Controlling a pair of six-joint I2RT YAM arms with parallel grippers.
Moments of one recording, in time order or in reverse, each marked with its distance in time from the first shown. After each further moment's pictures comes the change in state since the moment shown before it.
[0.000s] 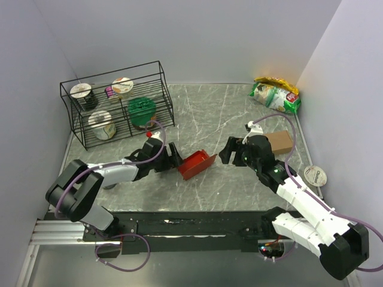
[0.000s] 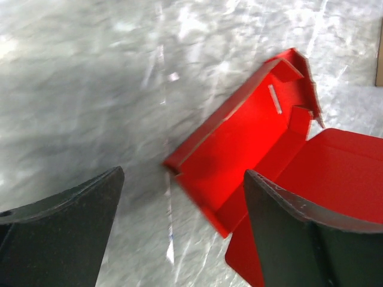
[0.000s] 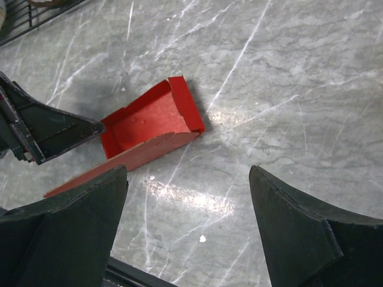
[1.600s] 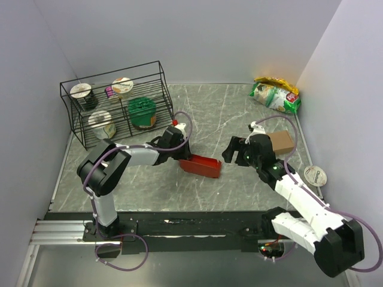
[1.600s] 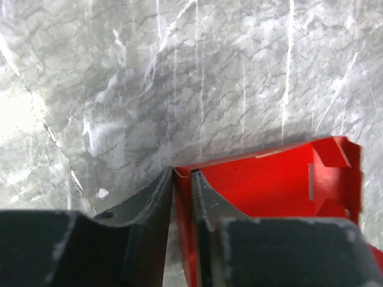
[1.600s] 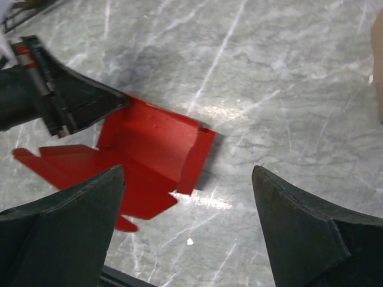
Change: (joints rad) left arm -0.058 0.329 0.330 -0.014 0.039 0.304; right arm -0.069 0.031 -0.027 0.018 -0.033 -0.014
